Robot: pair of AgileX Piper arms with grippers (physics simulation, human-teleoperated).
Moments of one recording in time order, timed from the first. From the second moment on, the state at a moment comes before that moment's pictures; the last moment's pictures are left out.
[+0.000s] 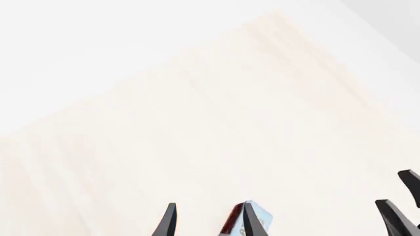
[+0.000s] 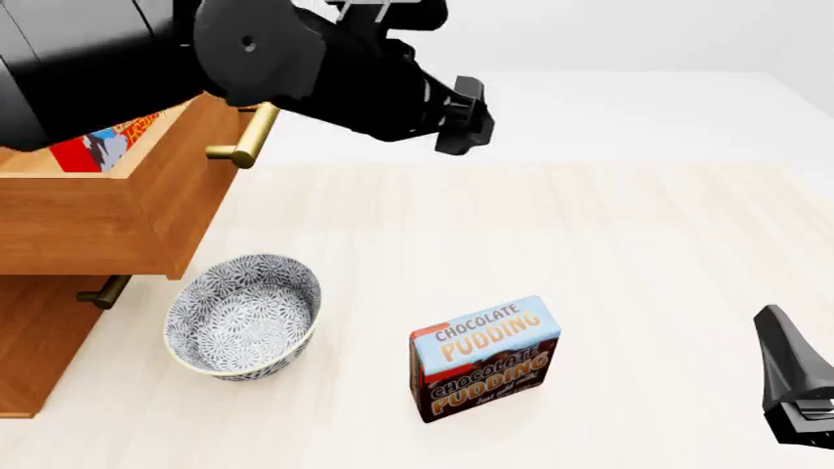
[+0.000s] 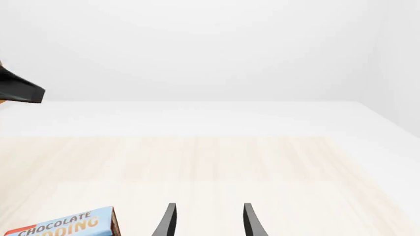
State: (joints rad) left arm -0.76 1.57 -1.47 0.57 -0.18; right arm 0.00 0.00 0.00 0.00 0.00
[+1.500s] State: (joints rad) left arm -0.52 1.51 -1.28 0.51 -0.12; right arm 0.00 0.00 0.00 0.00 0.00
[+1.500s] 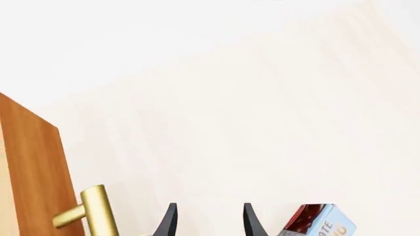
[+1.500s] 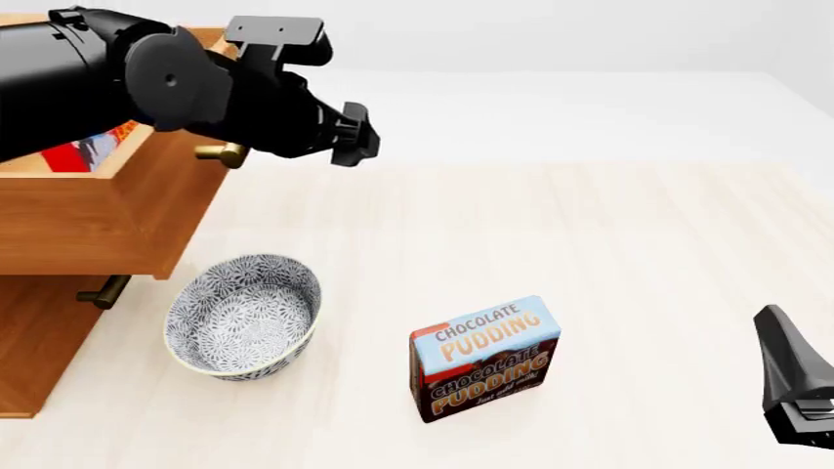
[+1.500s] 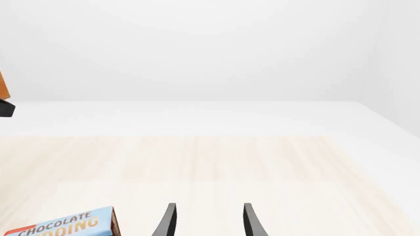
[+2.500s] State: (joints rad) left arm -0.29 1.30 -1.11 0.55 -0.08; right arm 0.00 0.00 0.00 0.00 0.00
